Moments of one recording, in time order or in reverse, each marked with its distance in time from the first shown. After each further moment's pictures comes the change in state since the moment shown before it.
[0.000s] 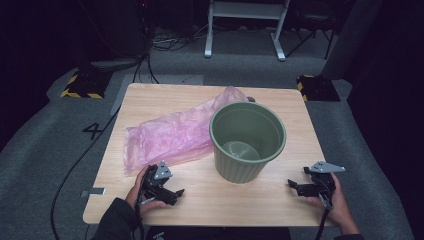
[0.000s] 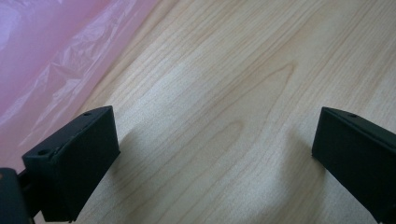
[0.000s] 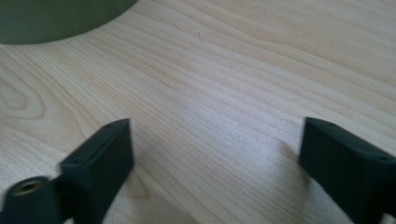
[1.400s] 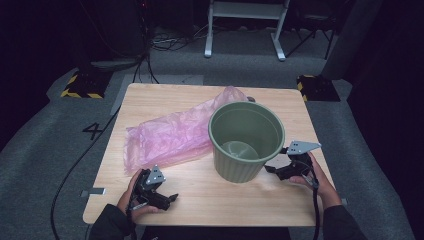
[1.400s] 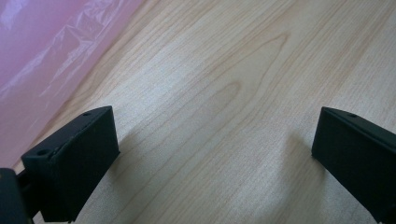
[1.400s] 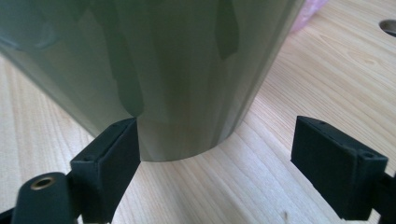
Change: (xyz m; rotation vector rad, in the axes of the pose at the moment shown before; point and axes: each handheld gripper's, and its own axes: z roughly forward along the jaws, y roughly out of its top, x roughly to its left) left arm 0.001 -0.016 -0.015 -0.001 -0.004 0.001; right arm 0.024 0.085 0.036 -0.119 0.297 -0.267
